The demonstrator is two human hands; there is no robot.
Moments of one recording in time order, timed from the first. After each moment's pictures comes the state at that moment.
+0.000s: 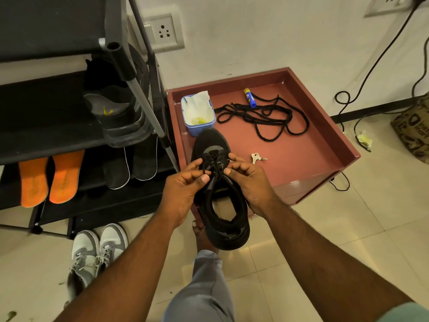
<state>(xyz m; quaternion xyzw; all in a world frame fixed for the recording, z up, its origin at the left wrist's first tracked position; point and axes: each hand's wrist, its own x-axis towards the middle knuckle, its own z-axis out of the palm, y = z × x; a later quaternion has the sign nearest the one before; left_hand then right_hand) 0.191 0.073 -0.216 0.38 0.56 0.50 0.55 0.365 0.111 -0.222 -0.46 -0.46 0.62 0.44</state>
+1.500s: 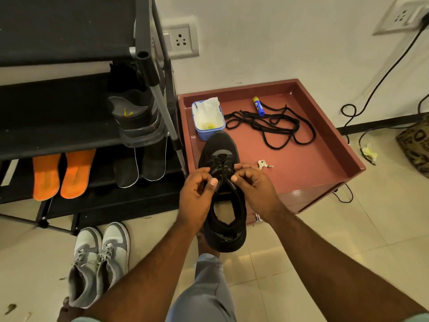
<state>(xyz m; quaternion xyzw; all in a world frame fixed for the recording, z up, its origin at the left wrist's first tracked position) 0.208 0.061 -0.228 0.49 0.61 0.50 0.36 0.368 0.109 -0.224 -0.50 -0.59 0.49 0.40</state>
